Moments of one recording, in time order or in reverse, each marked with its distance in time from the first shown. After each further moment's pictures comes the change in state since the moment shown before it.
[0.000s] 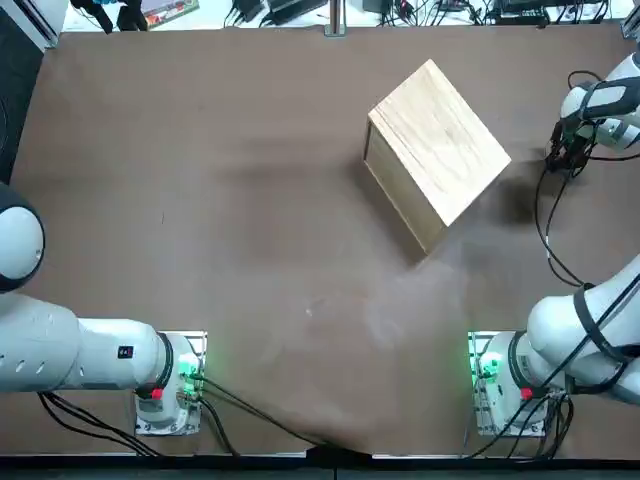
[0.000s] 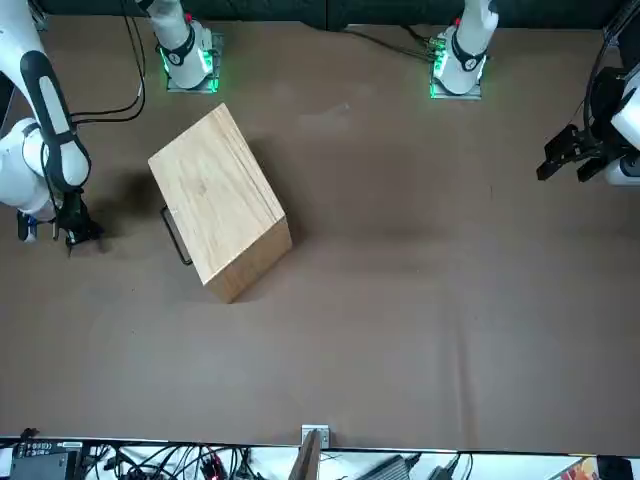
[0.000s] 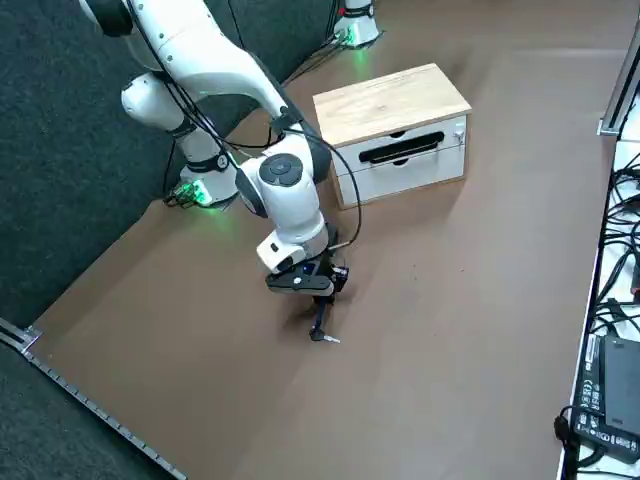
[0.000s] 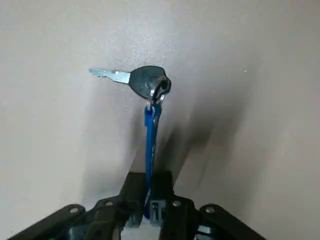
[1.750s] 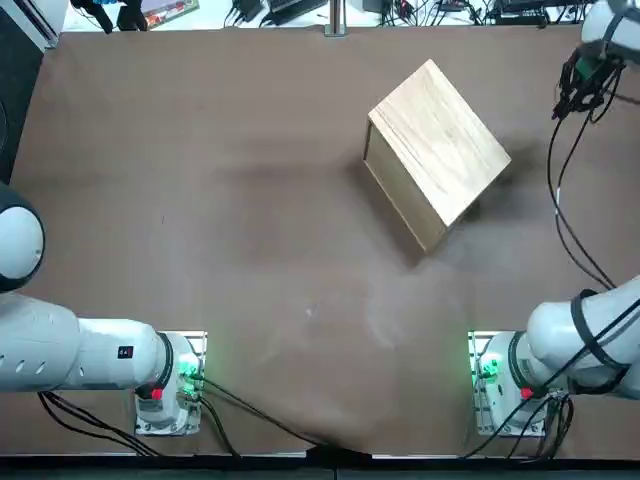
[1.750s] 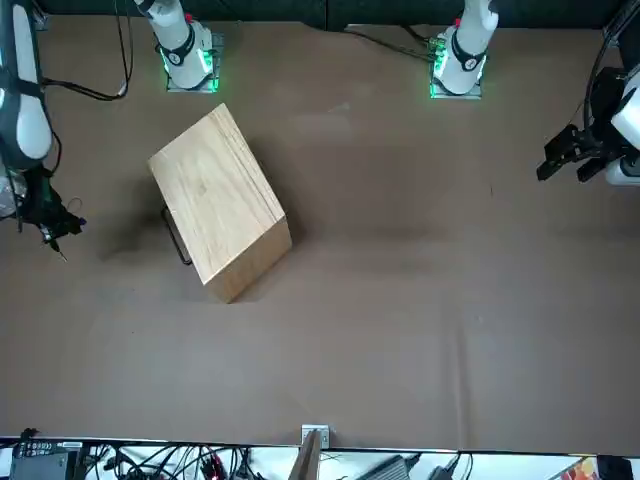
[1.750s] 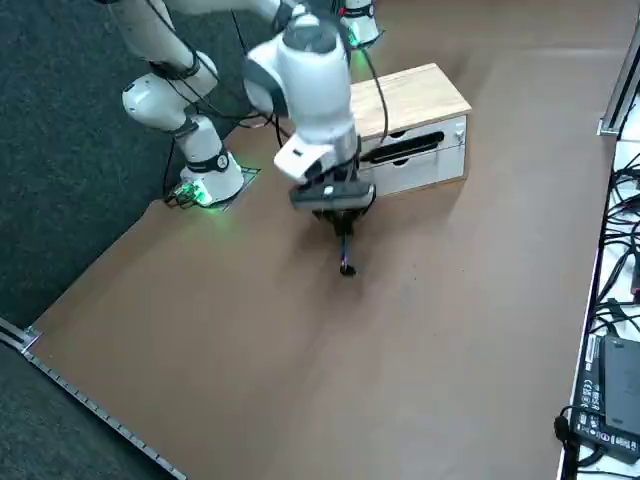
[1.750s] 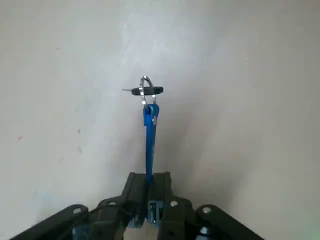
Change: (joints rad) arm 0.122 -0.231 0.026 0.208 0.000 -0.497 0.003
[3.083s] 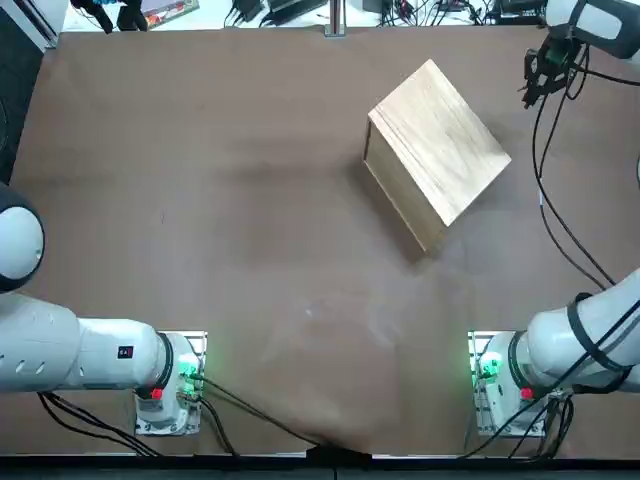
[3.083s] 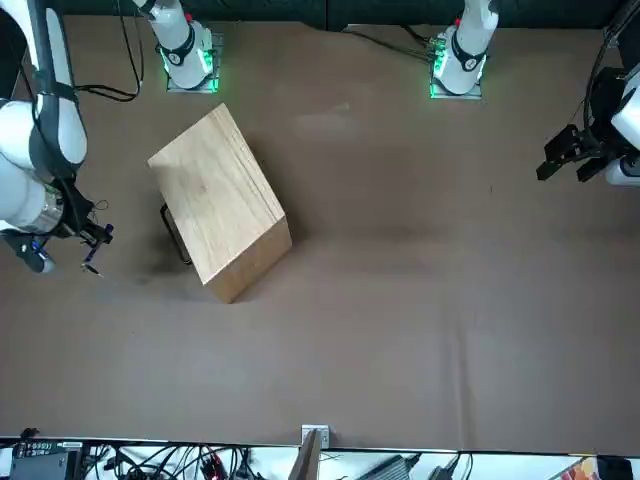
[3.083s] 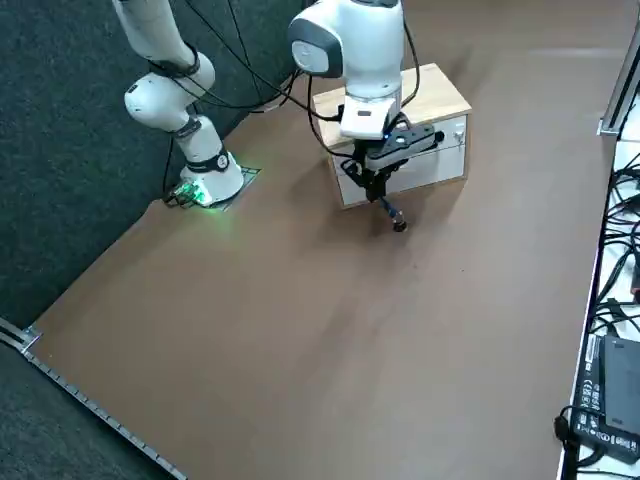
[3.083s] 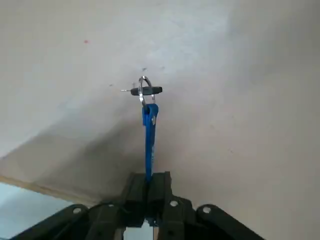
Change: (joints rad) arm 0.169 0.034 0.004 0.059 -0.001 -0.057 -0.382
